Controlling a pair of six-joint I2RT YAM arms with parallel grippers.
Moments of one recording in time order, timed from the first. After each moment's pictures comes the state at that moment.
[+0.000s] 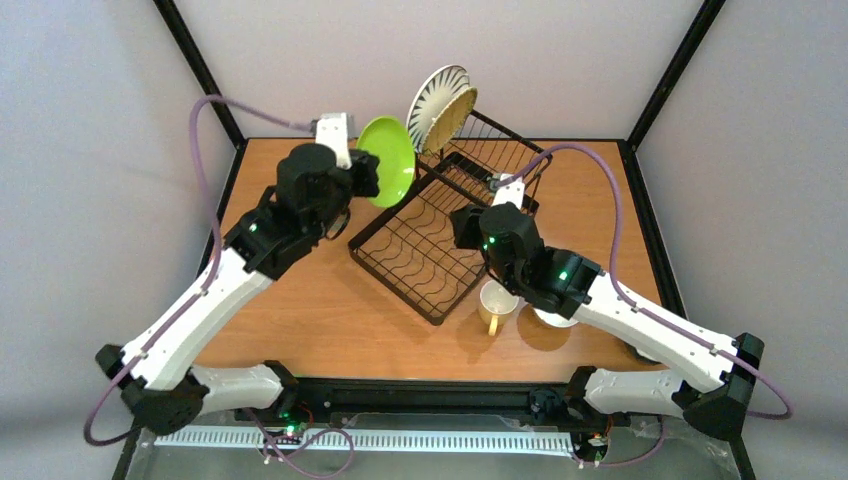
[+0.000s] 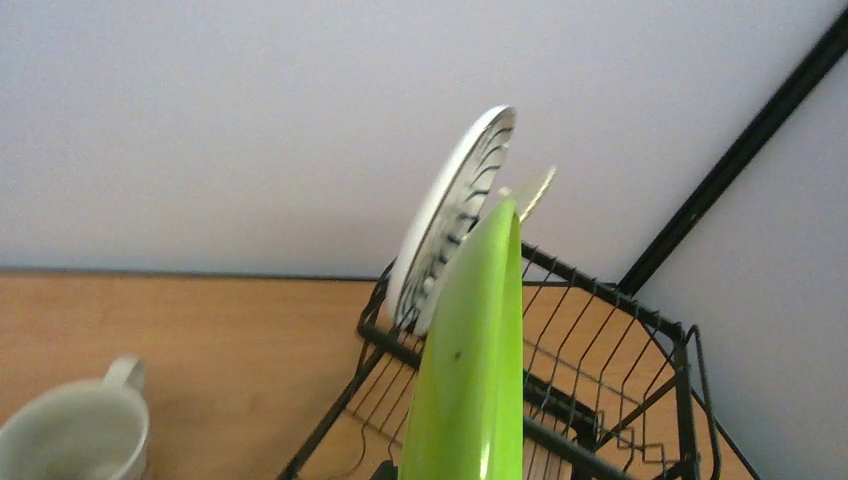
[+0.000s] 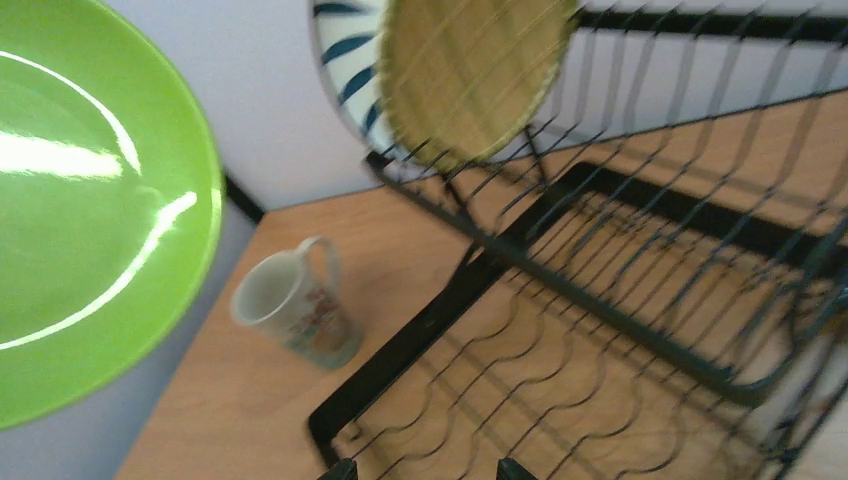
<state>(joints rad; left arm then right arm) -0.73 1.14 1.40 -0.49 -0.43 -0.44 0.98 1.13 1.13 -0.36 0.52 0.68</state>
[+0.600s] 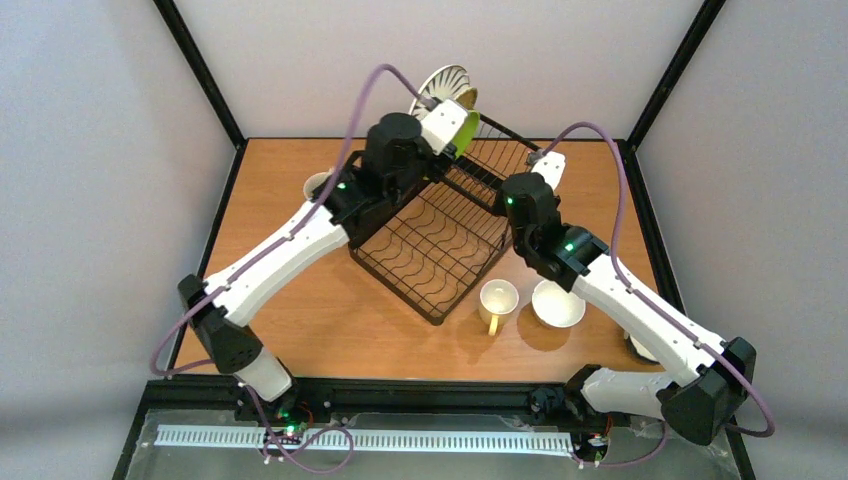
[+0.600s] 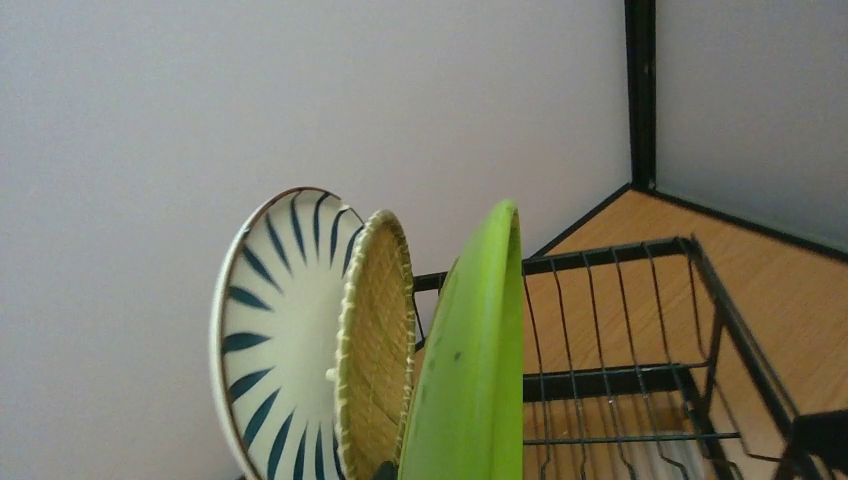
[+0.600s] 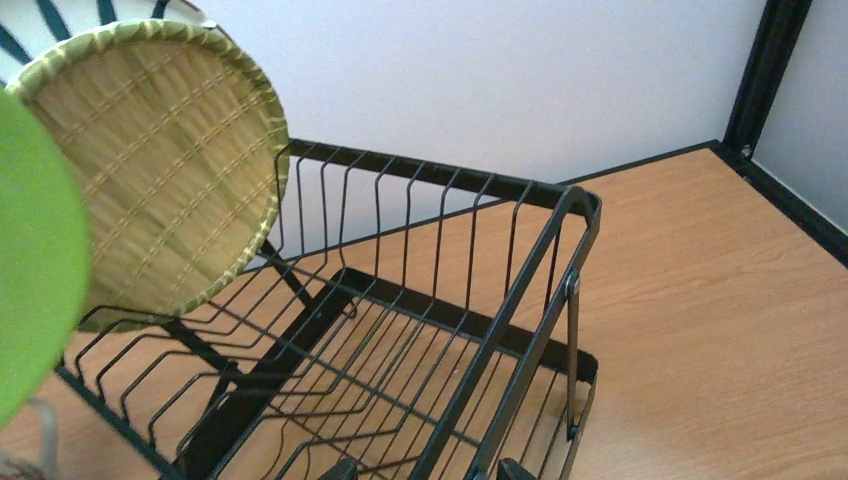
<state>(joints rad) -0.82 1.57 1.74 -0.36 -0.32 0.20 0.69 1.19 1.15 -0.38 0.70 0.53</state>
